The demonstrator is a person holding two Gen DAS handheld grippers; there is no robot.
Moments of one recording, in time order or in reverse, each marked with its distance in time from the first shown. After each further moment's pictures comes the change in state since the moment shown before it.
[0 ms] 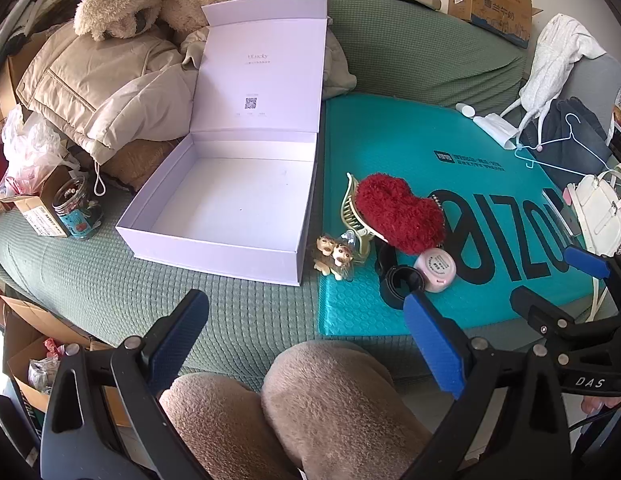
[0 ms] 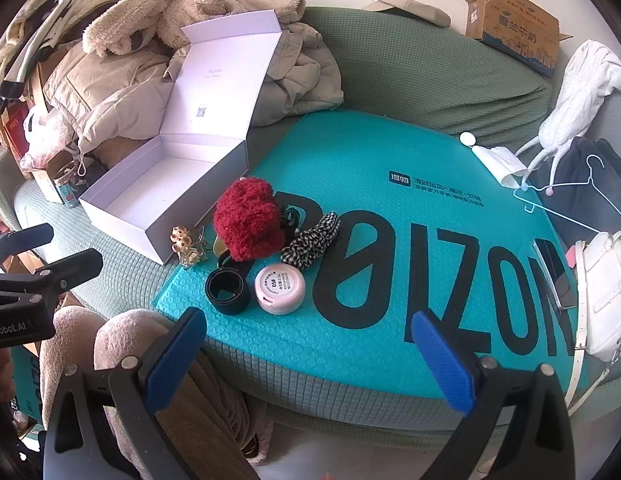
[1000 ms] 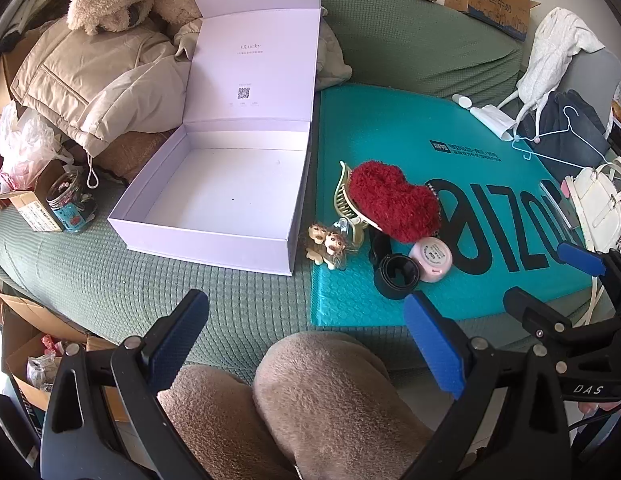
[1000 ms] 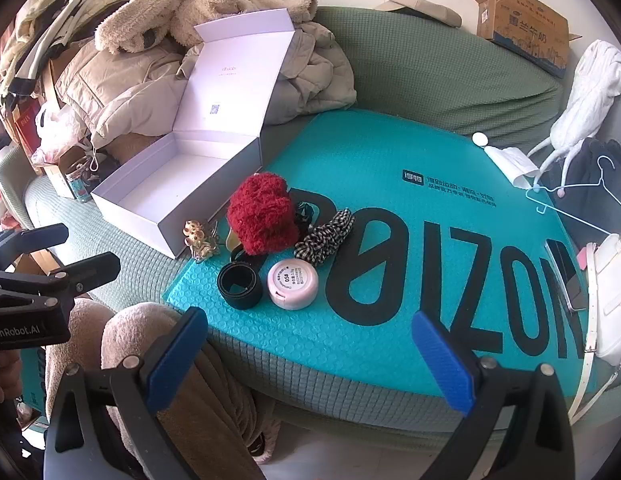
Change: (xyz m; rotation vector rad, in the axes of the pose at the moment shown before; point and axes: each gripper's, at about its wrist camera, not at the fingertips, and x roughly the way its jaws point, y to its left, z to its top) left arm 0.007 -0.007 -0.005 0.005 0.031 -0.009; right arm 0.003 0.001 -0.007 -0.012 -0.003 0.048
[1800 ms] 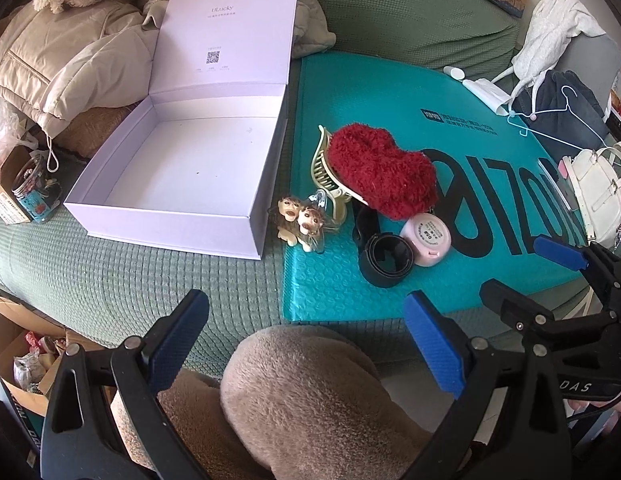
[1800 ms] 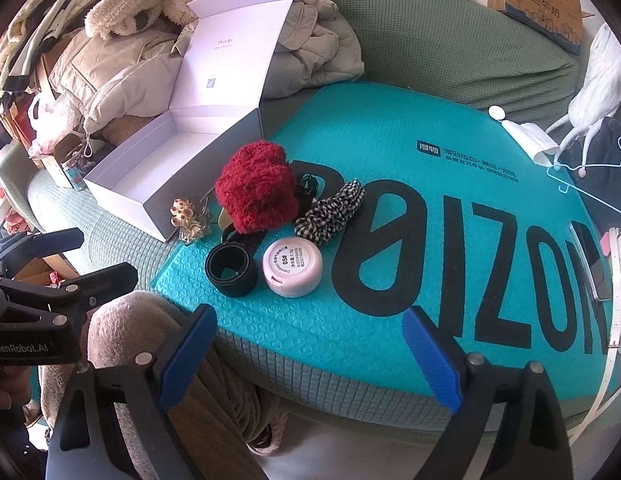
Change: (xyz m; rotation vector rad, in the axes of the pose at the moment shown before) left arm 0.053 -0.018 -0.002 0.014 0.105 -0.052; right arm 0.039 -0.011 -0.005 0.017 0.079 0.051
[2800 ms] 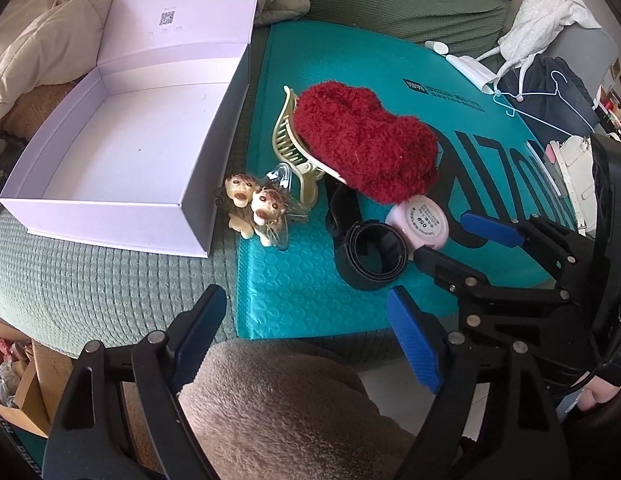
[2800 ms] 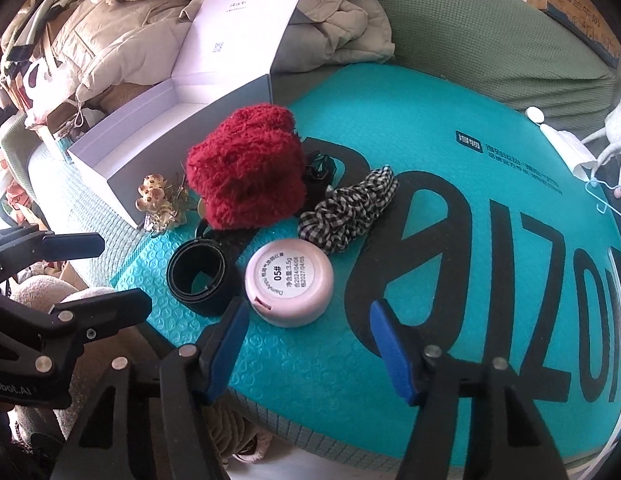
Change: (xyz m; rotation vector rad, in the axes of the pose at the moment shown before) left arm 0.062 -0.013 0.006 0.006 0.093 -0.127; right arm 0.068 0.001 0.009 -0.090 0.034 0.042
